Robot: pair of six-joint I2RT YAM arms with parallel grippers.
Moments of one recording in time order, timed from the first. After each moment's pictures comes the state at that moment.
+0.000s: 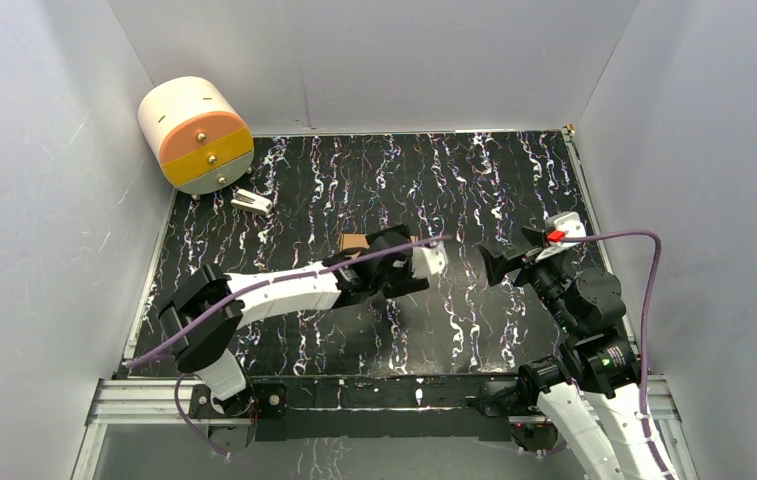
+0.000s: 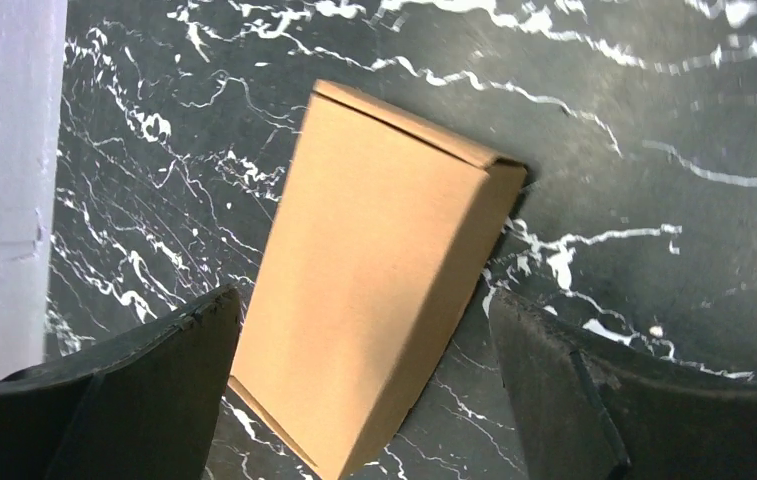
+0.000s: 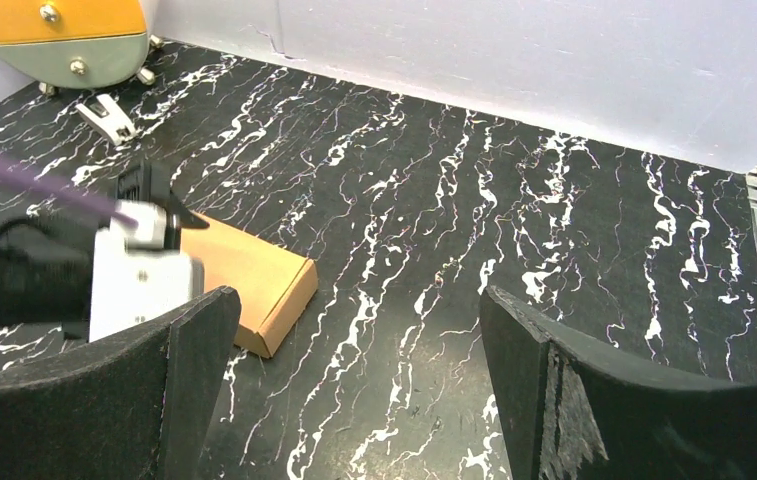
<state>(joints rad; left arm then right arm) -1.04 1.64 1.00 -0.04 -0.32 0.58 0.36 0.35 0.64 -0.30 -0.10 0.02</state>
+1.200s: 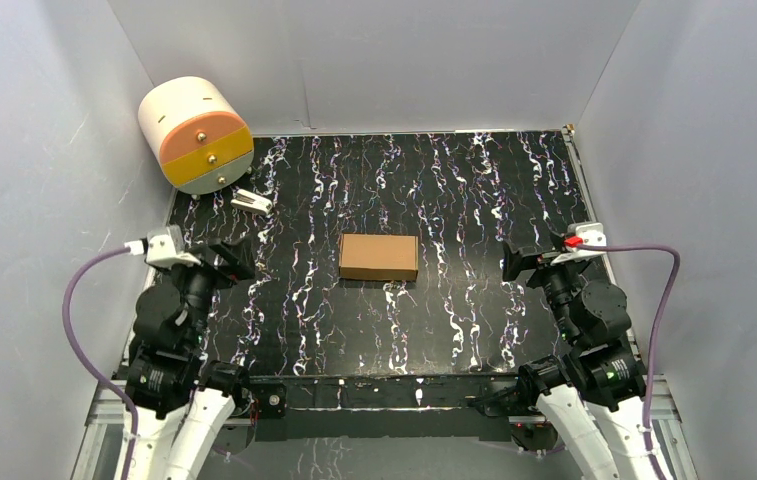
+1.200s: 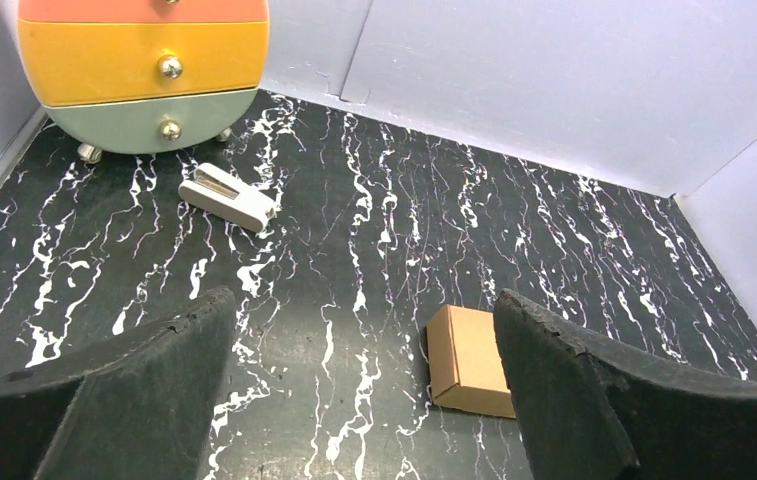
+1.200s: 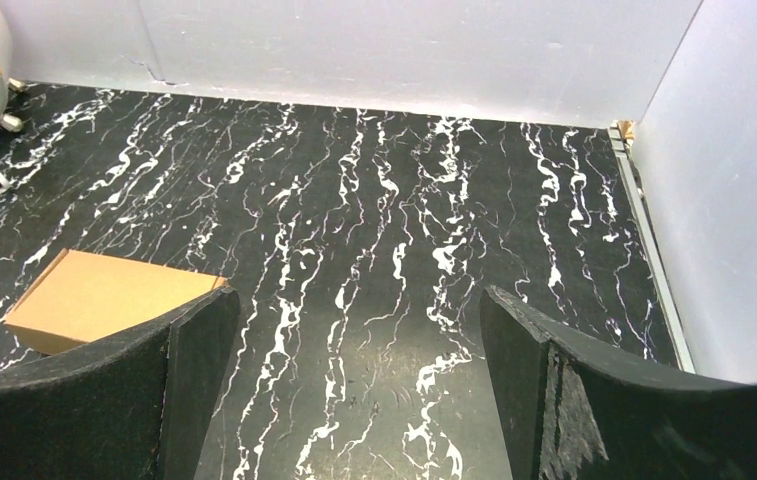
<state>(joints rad) -0.23 0.36 0.75 -0.44 -0.18 -0.34 0.36 0.28 0.63 -0.35 0.14 0.02</state>
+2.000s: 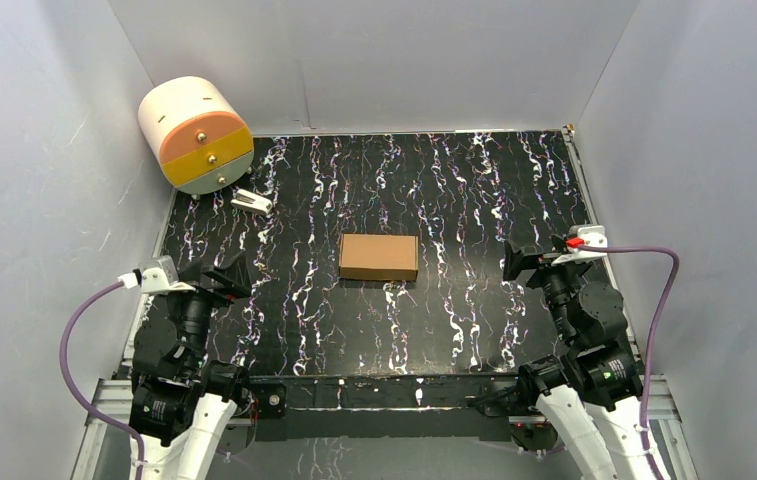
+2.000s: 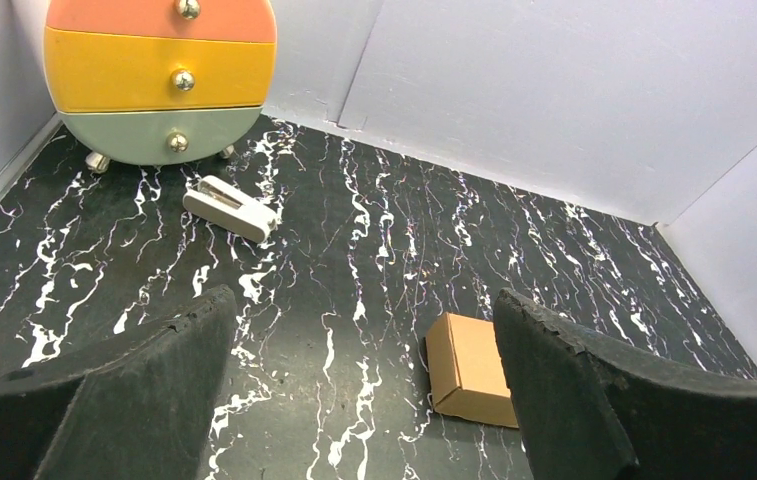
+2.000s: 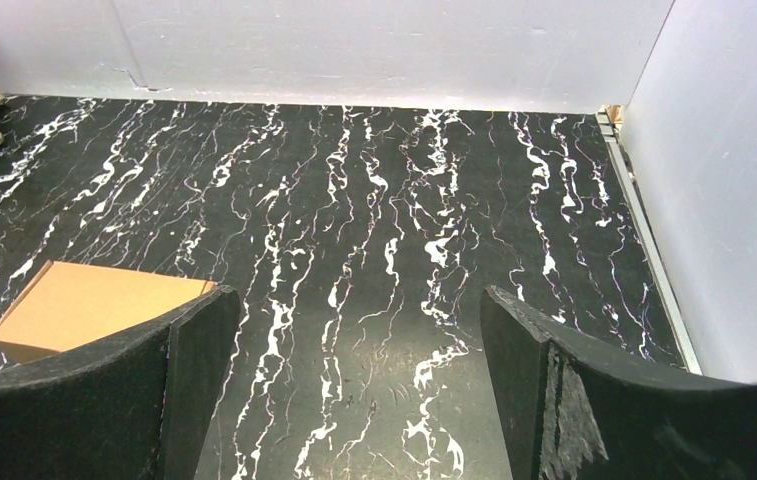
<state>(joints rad) -0.22 0.07 0.60 -0.44 -0.20 -0.34 0.36 0.25 0.59 -0.33 0.20 0.05</state>
